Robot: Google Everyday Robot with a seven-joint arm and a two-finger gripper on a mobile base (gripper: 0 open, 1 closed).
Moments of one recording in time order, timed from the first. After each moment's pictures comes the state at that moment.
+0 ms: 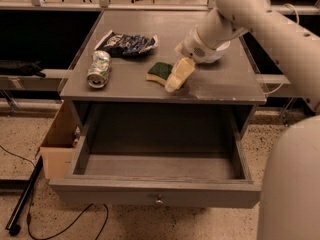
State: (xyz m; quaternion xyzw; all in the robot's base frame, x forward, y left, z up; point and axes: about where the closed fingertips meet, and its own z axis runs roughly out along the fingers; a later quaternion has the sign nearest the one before) arm 0.693 -0.044 0.839 -0.61 0.73 0.16 0.28
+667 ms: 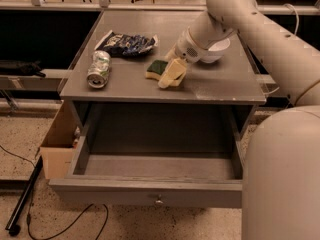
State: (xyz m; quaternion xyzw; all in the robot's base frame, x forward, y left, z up) arm 0.708 -0.025 0.827 -0.62 0.72 0.17 0.27
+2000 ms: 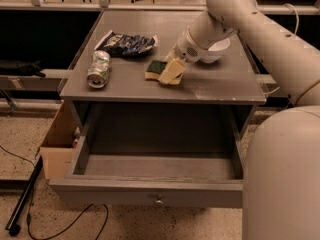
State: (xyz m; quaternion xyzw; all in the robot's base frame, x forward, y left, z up) arm 0.708 -0.025 0.827 -0.62 0.72 0.17 0.27
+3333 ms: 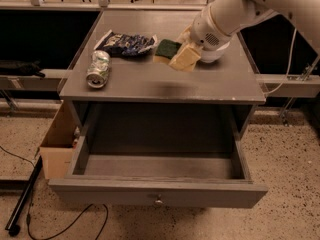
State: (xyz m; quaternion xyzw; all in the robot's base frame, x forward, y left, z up) arm 0.641 -0.042 0.918 -0.61 0.70 0.13 0.33
